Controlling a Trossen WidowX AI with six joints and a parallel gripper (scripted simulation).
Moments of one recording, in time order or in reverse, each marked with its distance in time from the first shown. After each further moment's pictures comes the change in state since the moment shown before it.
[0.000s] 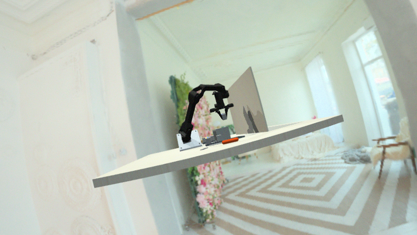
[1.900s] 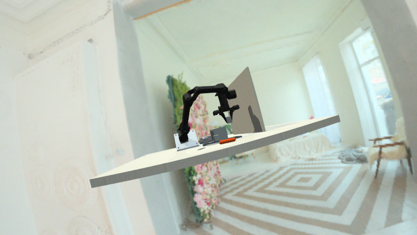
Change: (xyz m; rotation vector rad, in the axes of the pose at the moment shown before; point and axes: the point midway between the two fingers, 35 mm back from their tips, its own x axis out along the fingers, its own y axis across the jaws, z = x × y) arm 0.032 -0.022 -0.159 0.028 0.095 0.004
